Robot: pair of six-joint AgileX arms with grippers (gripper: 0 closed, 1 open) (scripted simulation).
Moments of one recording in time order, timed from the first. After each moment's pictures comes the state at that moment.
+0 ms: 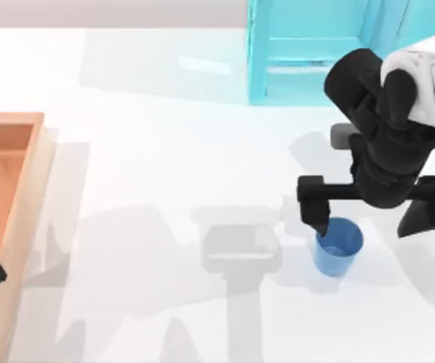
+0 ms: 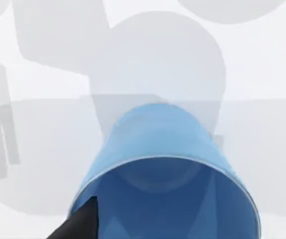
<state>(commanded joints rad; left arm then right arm) 0.00 0.00 0.00 0.00 0.00 0.00 0.49 1.89 1.30 -0.97 0.00 0.50</state>
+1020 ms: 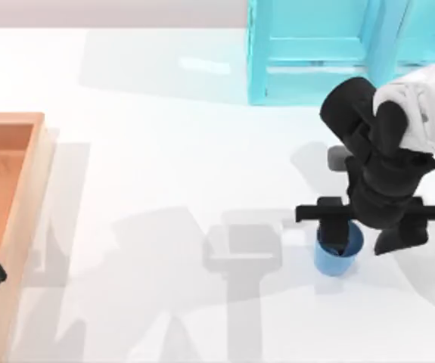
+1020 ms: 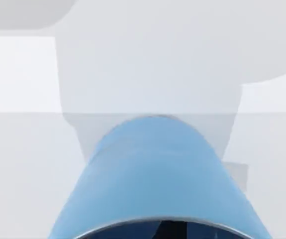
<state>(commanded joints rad) 0.00 0.00 0.00 0.00 0.00 0.00 0.49 1.92 1.22 -0.87 0.00 0.50</state>
